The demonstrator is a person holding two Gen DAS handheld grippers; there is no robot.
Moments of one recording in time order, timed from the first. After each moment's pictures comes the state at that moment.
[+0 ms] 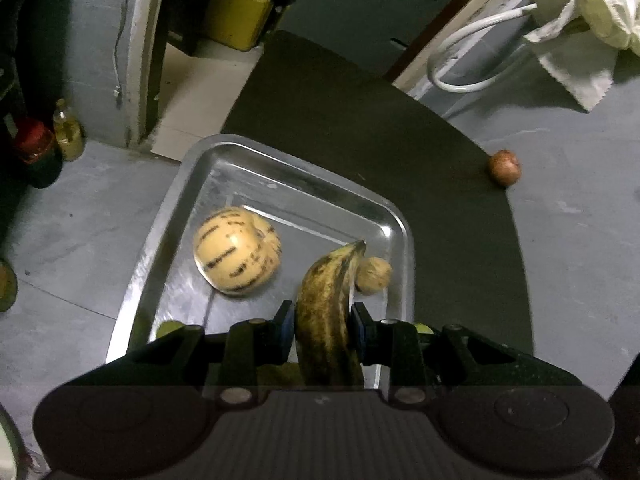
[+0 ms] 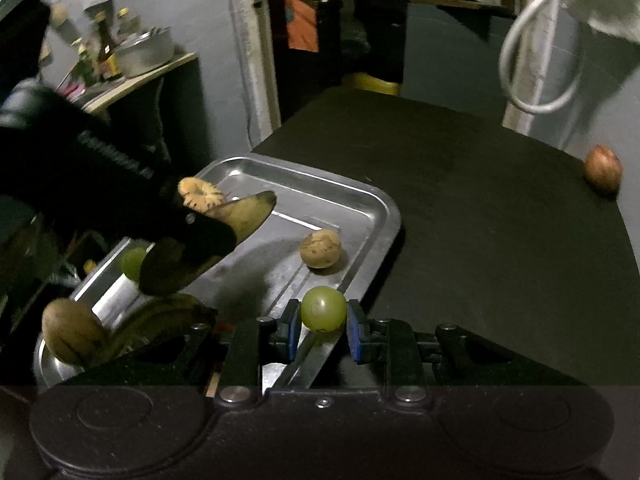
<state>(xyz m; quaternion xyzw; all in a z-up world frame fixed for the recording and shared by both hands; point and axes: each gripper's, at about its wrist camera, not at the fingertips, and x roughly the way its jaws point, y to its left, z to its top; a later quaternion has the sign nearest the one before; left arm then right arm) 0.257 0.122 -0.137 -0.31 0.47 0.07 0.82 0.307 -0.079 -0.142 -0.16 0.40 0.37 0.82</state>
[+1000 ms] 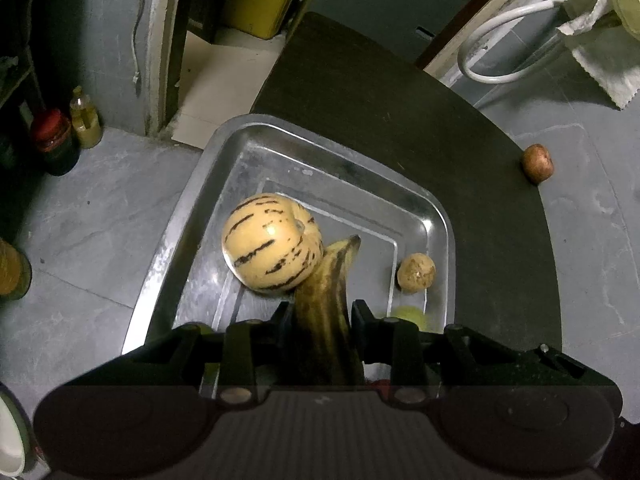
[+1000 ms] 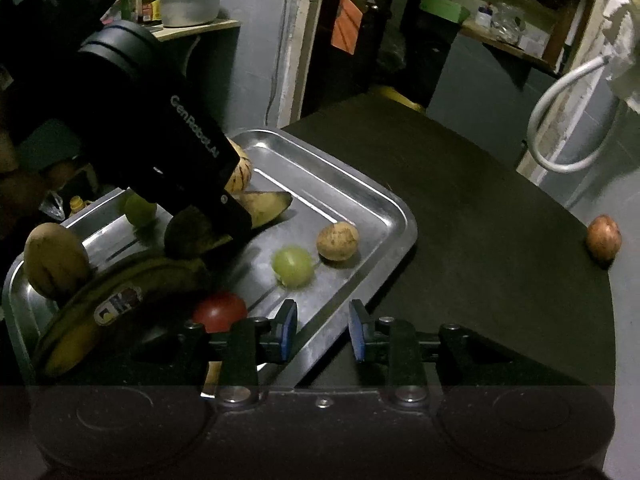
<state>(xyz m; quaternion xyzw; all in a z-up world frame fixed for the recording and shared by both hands) 0.263 0.130 -0.159 -0.31 0.49 0.09 0.81 0.279 -0.070 -0.146 -0.25 0.35 0.38 0.82</state>
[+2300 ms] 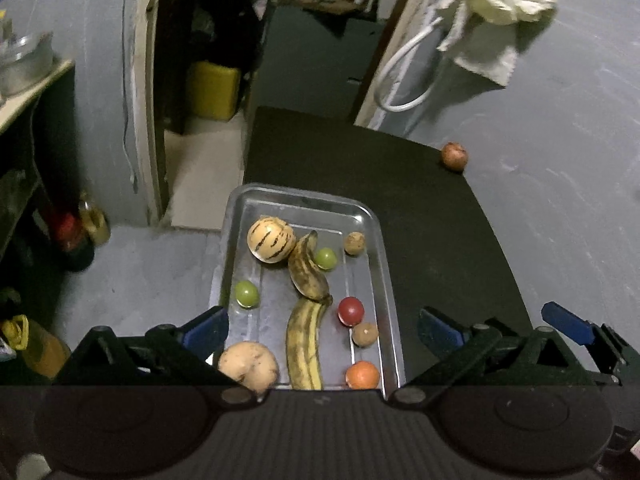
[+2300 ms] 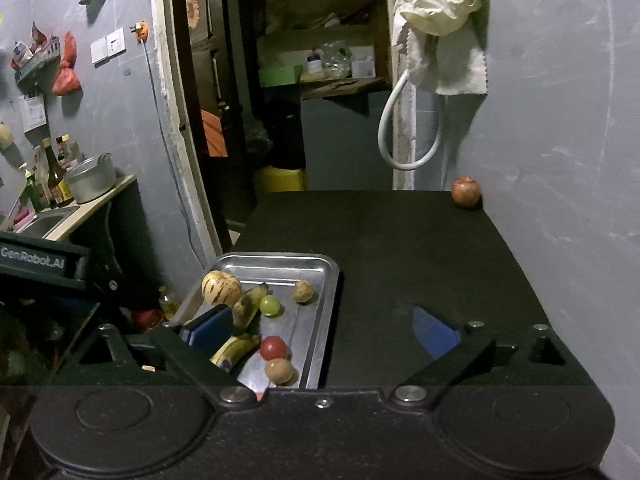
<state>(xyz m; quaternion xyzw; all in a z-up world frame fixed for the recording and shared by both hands) 0.130 0.091 -0.034 -0.18 0.42 0.05 0.89 0.152 -0.145 -0.031 -0.02 0.31 0.21 0.93</state>
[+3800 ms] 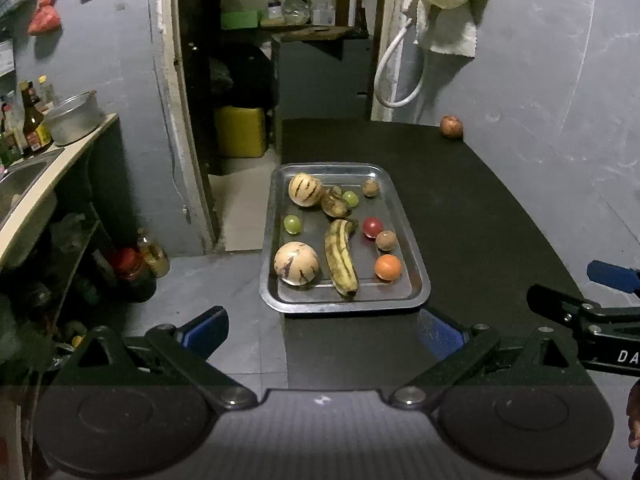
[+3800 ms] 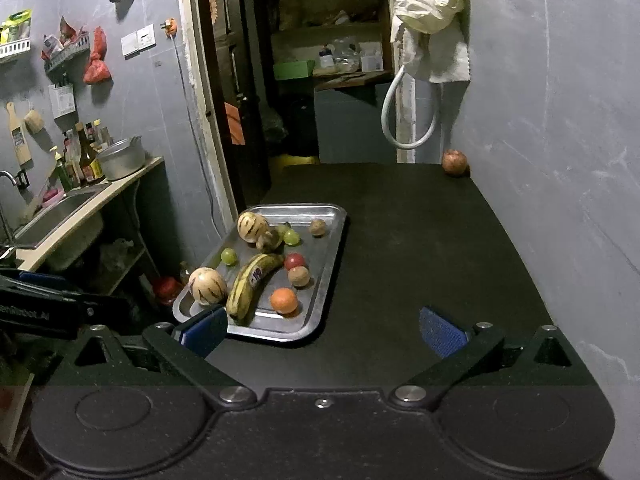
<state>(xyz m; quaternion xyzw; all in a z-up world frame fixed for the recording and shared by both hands) -0.021 0.029 -0.032 -0.07 0.38 0.10 0.91 0.031 -0.210 -0.030 -0.02 0.32 0.24 0.92</state>
